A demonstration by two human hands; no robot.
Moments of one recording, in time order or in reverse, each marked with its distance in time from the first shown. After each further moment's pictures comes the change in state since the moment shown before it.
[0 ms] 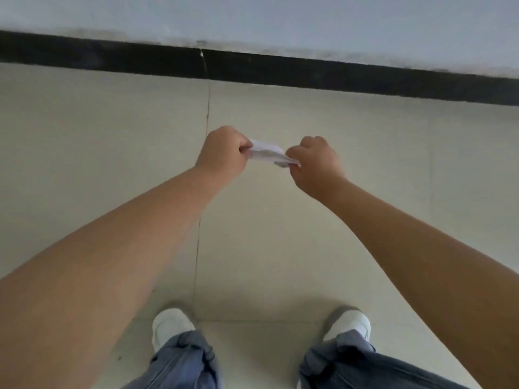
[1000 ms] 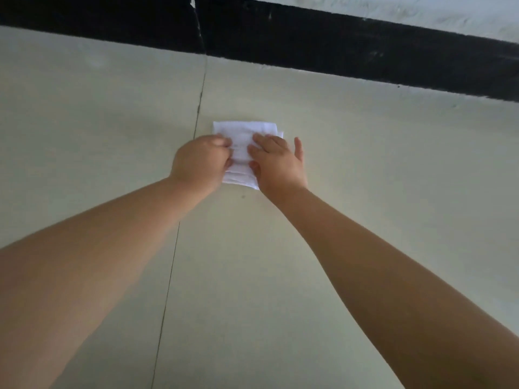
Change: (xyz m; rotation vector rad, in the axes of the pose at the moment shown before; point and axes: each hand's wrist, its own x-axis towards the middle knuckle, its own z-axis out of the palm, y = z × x) left_hand 0.102 -0.129 0.133 0.361 0.000 0.111; right_hand 0.120 0.021 0.185 -0.043 -0.115 -0.034
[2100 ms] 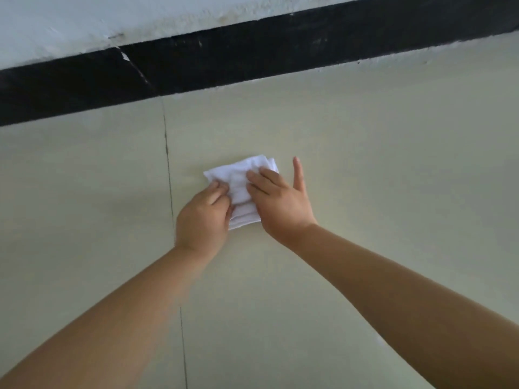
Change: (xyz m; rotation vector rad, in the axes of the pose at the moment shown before) left_hand -0.019 0.032 0.016 0.009 0.098 0.141; right_hand -0.043 0.021 0.015 -0.053 0.274 -0.034
